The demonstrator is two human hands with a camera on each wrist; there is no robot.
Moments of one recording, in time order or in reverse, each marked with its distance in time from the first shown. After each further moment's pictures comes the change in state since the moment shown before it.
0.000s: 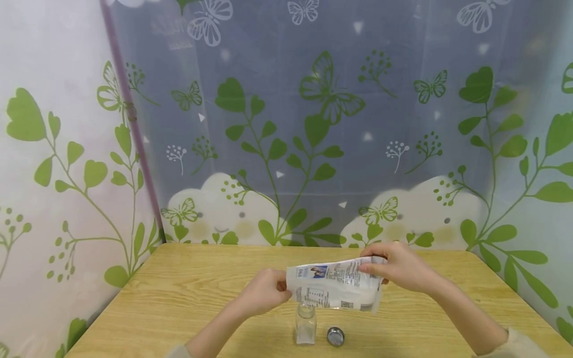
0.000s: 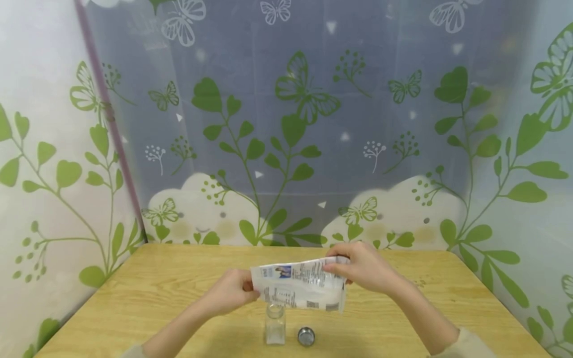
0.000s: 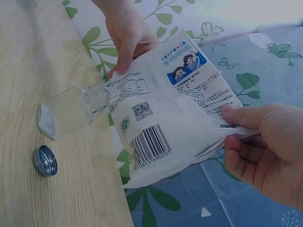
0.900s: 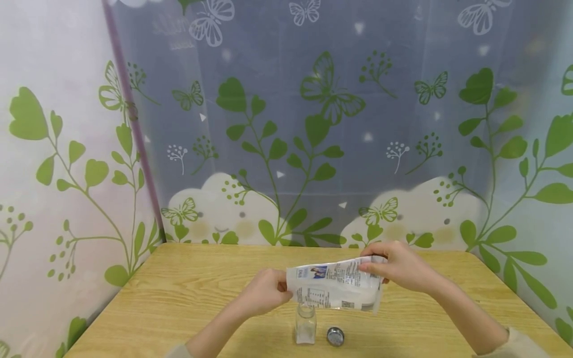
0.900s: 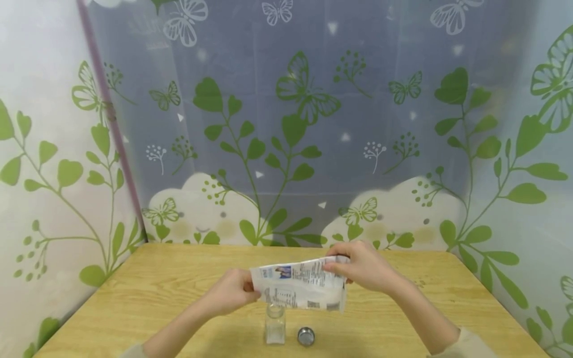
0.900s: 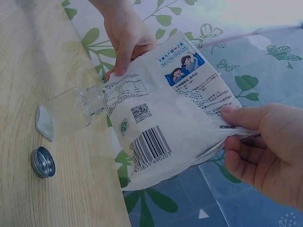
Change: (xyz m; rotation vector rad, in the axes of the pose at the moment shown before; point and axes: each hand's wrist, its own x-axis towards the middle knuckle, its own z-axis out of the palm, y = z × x) left_hand -0.002 0.002 -0.001 0.017 -0.002 0.012; right_hand 0.001 -0.005 -0.001 0.000 -0.001 0.003
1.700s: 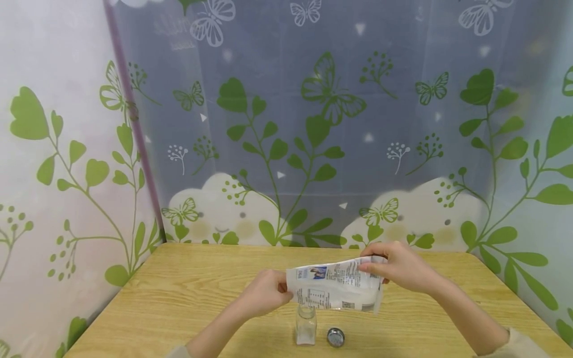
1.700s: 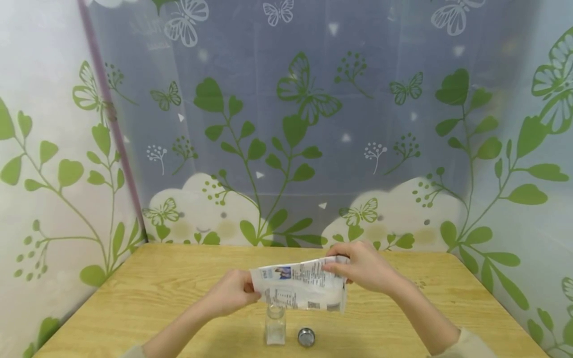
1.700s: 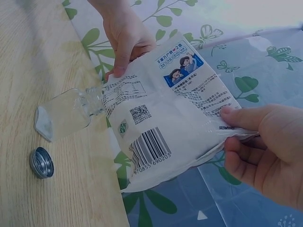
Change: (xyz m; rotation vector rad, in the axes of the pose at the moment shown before) left_hand 0.000 -0.001 0.001 -0.025 0.000 0.011; right_hand 0.001 0.000 0.000 -0.021 0.008 -0.009
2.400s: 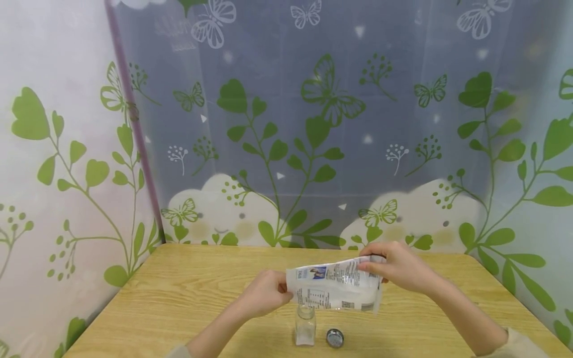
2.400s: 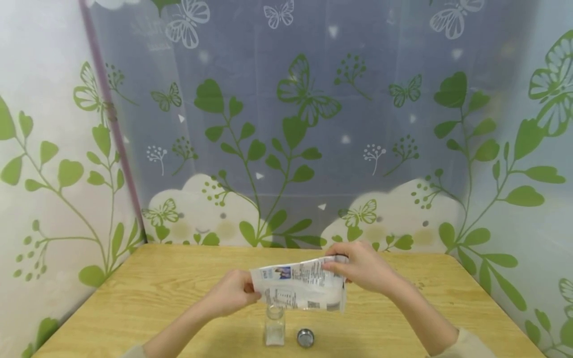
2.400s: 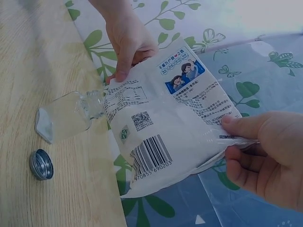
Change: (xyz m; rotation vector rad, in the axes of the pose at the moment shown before) left_hand 0.001 0.000 0.001 -0.004 0.014 -0.002; right_hand 0.000 -0.005 0.000 -0.044 0.025 -0.023
